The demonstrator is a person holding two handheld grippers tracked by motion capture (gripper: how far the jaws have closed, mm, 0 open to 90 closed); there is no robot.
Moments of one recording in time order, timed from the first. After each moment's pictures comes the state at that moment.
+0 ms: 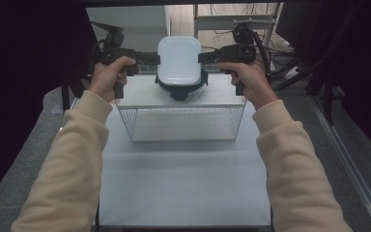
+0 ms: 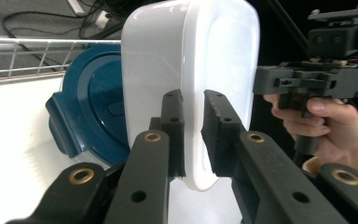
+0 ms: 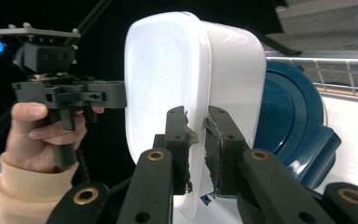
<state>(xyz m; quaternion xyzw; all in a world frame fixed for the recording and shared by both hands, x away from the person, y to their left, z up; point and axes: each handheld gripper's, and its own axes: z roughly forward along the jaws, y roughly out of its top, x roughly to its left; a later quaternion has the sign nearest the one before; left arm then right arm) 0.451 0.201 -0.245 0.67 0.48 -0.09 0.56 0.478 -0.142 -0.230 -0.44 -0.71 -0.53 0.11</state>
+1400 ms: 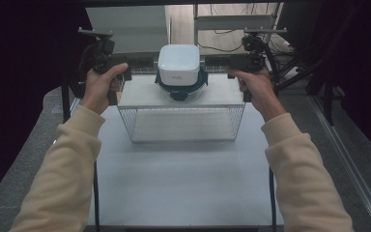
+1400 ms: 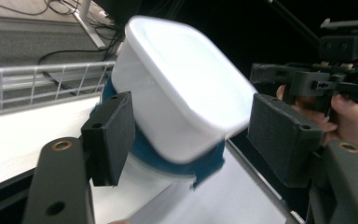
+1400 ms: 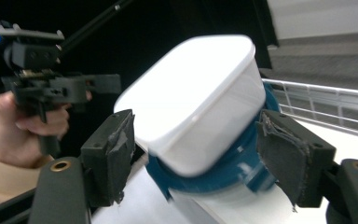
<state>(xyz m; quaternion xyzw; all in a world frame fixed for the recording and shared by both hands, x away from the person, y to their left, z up) 0.416 0.218 -0.260 0.68 0.46 0.02 0.57 0.463 -0.167 -0.246 -0.38 -0.73 -0.57 0.02</state>
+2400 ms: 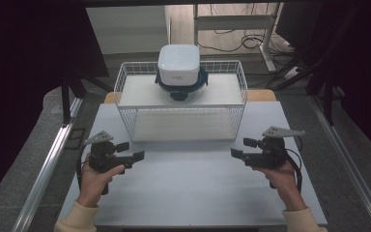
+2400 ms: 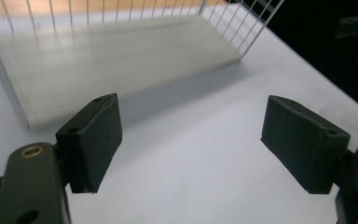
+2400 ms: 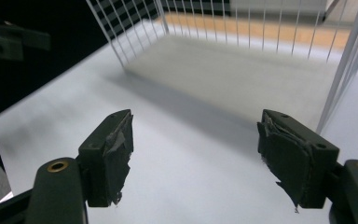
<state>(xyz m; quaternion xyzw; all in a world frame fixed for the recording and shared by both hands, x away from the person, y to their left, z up) 0.268 0.226 -0.445 0.72 0.49 0.09 0.49 0.318 -0.246 -0.421 -0.37 -0.78 -0.49 -0.09</state>
